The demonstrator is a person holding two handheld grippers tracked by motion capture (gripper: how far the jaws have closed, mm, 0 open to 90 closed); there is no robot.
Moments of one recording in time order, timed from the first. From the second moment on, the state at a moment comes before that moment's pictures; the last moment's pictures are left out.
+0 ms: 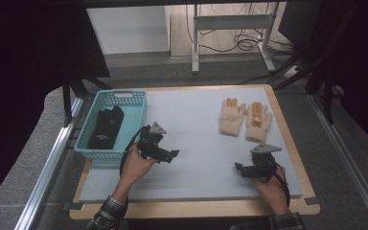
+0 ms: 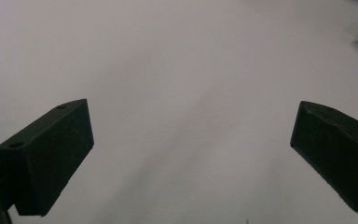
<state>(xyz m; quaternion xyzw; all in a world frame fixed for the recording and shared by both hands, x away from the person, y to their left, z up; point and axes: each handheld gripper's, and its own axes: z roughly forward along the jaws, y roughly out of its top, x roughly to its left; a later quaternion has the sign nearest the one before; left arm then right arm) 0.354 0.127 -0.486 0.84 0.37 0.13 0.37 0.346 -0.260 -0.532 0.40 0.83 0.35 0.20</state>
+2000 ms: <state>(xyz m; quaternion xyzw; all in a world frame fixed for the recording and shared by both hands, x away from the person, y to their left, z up) 0.312 0.143 -0.550 0.82 0.42 0.15 0.35 0.416 -0.258 -0.494 0.41 0.81 0.37 0.18</state>
